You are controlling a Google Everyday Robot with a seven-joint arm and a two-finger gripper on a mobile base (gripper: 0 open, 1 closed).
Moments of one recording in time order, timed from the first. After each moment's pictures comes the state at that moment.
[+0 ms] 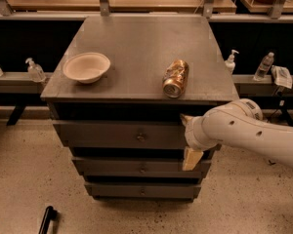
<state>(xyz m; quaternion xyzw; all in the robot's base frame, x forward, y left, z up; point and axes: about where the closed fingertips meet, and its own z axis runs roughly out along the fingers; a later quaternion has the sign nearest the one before) 0.566 -0.140 0.658 -0.69 0.67 -0.09 0.25</state>
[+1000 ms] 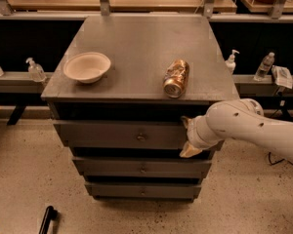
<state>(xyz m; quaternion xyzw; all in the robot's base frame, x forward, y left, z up) 0.575 -0.147 0.636 -0.69 0.67 -0.05 0.25</state>
